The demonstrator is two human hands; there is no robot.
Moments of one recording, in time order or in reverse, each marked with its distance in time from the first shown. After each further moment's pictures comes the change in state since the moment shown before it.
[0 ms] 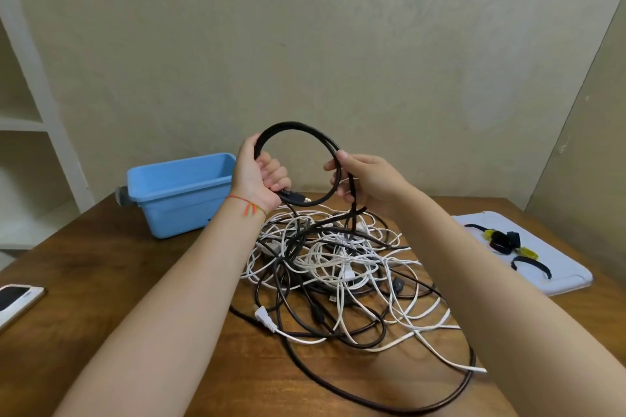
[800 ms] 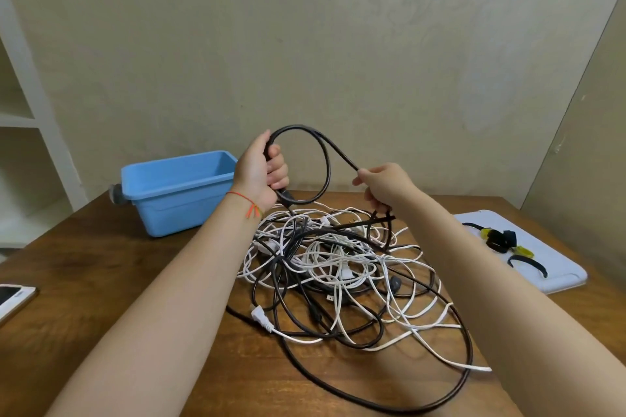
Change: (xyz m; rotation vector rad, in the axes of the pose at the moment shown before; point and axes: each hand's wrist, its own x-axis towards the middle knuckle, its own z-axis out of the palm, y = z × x) left_hand 0.004 -0.003 0.007 0.222 -0.072 0.074; right_hand 0.012 0.016 -0.026 -0.477 0.372 0.187
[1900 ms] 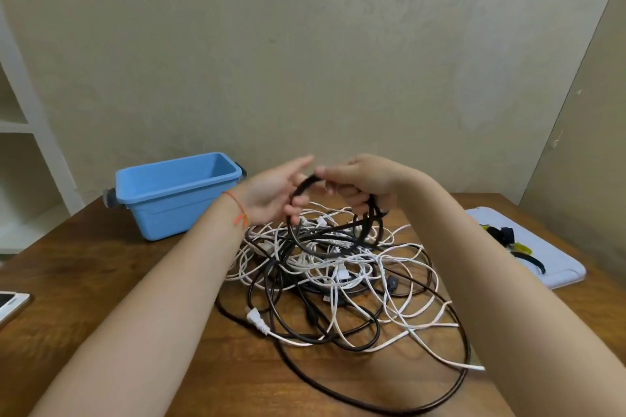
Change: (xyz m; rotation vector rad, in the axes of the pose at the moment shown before) left_hand -0.020 -0.007 0.008 0.581 -0.380 -0.325; right_hand -0.022 -0.030 -0.009 0.135 -0.644 -0.094
